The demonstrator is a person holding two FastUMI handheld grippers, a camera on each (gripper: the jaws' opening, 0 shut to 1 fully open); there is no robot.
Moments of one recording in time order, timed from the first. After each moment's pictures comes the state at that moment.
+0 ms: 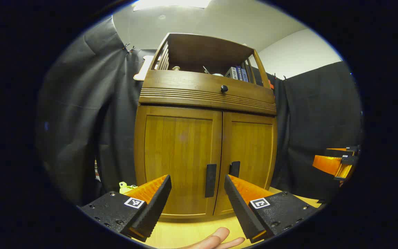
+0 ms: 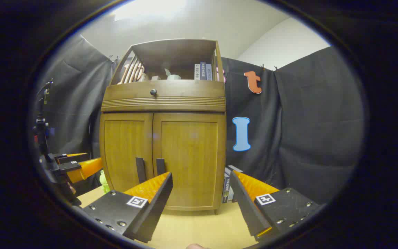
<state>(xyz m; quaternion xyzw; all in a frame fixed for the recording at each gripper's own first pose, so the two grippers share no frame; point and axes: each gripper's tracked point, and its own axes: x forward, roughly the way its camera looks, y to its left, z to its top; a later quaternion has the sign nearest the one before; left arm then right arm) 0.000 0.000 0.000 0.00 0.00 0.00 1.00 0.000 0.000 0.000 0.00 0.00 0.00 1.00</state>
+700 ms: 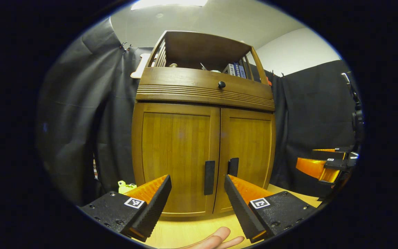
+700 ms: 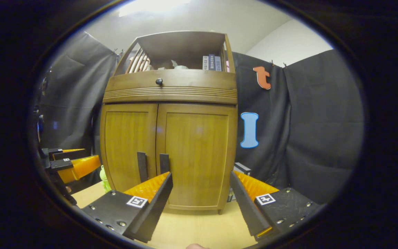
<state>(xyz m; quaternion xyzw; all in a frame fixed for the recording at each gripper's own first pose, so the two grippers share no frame) 0.000 -0.002 -0.005 0.01 0.02 -0.01 1.00 0.043 0.024 -0.023 -0.01 0.02 0.03 1.00</state>
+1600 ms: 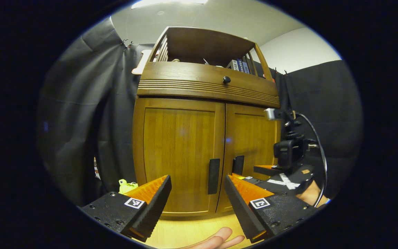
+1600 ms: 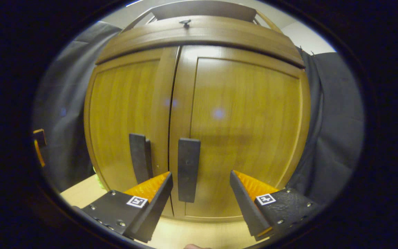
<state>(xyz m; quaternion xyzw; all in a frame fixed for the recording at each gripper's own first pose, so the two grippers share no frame) 0.010 0.001 -0.013 0.00 0.04 0.00 1.00 0.205 0.135 -0.131 -0.05 0.12 0.07 0.99</state>
